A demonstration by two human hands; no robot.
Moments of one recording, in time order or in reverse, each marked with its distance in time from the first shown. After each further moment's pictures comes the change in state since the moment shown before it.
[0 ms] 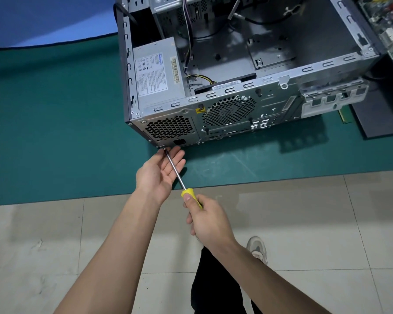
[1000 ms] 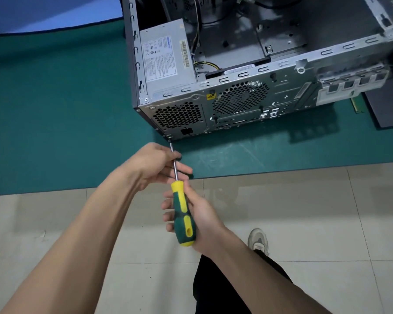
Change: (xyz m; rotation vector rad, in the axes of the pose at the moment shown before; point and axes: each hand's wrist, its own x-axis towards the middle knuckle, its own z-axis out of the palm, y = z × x) left_hand -0.014 0.038 -0.007 1.049 -0.173 -0.119; right_hand -0.006 -0.017 0.027 0.934 -0.429 0.348
